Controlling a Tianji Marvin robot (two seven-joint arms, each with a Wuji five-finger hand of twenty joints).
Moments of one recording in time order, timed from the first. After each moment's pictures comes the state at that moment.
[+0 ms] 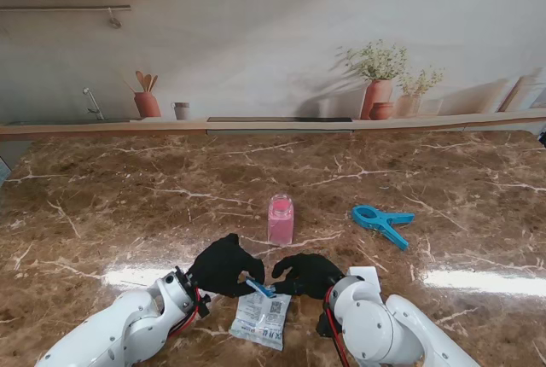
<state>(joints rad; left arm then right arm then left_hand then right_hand) 1.49 -1.08 -0.92 -1.35 1.02 -0.56 0.48 -1.70 -1.07 1.02 -1.82 -0.51 0.35 0.19 0.80 -0.64 0.74 -0.20 0.98 -0.14 0.87 0.12 1.27 0.02 0.31 0.50 1.16 0.21 0.78 0.77 0.46 0.35 1.40 0.96 0.34 -0.55 0.94 -0.12 0.68 -0.05 0.36 0.57 0.96 -0.02 0.40 0.54 0.87 0.00 0.71 0.69 0.58 0.02 1.44 0.89</state>
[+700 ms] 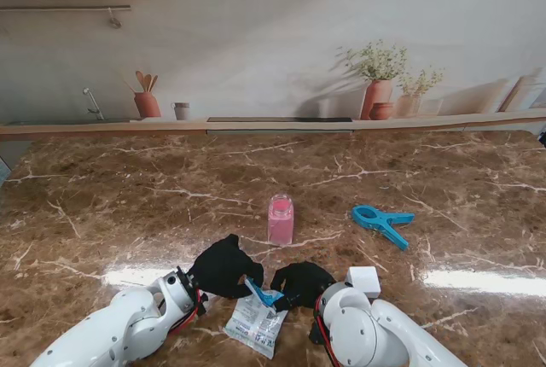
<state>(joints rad) 1.47 -1.06 -0.87 -1.34 1.10 -0.50 0.51 -1.66 -1.07 0.93 -1.77 -0.58 0.39 0.16 0.79 -0.65 0.74 -0.20 0.98 -0.18 0.86 0.10 1.27 0.02 0.31 0.50 1.16 0.20 0.78 0.77 0.46 0.33 1.40 0.96 0.51 -0.80 1.08 -0.25 0.81 -0.17 0.79 0.77 1.08 -0.13 0.64 1.01 0.93 -0.05 0.88 0.84 0.61 0.05 1.48 0.90</state>
